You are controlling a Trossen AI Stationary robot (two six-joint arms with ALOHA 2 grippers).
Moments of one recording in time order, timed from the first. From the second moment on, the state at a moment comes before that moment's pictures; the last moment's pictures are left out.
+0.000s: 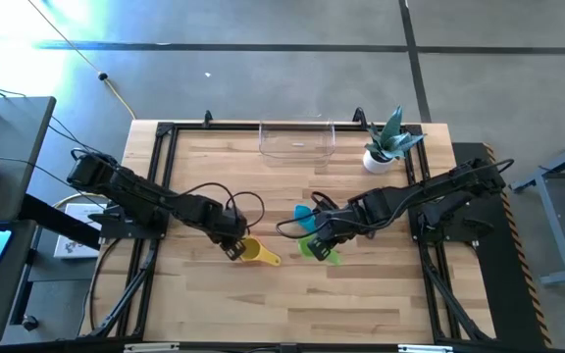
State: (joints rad) left arm -0.23 1.49 0.77 -0.56 0.04 -0.97; right arm 0.29 1.57 1.35 -0.86 0.08 1.06
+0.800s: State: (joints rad) left arm -0.24 1.49 0.77 -0.35 0.05 -0.98; right arm 0.26 1.57 1.35 -0.81 0.06 1.10
